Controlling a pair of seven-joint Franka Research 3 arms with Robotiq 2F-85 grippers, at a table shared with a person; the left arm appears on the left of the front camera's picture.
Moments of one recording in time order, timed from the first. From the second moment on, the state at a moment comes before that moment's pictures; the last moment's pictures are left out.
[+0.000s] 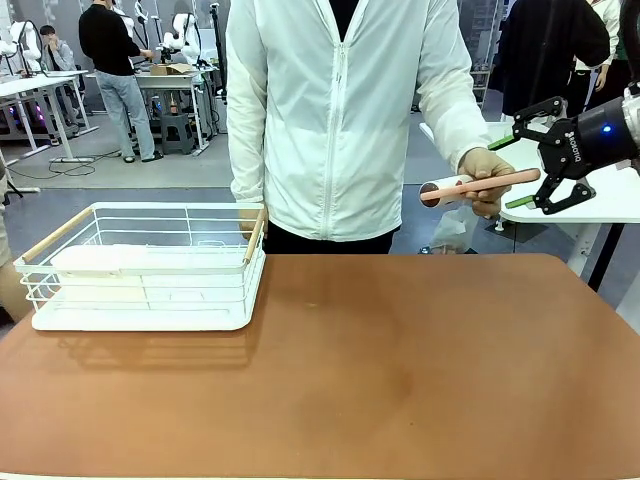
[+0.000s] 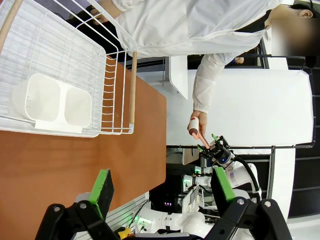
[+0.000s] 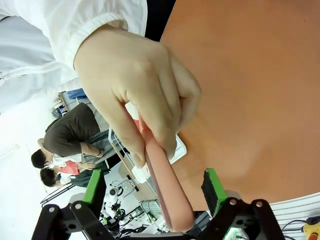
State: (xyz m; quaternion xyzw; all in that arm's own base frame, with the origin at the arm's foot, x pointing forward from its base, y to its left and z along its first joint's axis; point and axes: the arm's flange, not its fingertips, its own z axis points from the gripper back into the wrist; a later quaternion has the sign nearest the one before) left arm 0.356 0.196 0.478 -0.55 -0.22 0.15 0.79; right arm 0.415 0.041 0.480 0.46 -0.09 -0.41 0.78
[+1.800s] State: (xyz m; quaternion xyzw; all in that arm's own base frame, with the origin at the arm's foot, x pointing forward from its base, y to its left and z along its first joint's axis) left arm 0.356 0.196 0.478 -0.55 -0.22 0.15 0.79; right arm 0.418 0.039 0.479 0.47 -0.10 -0.40 0.78
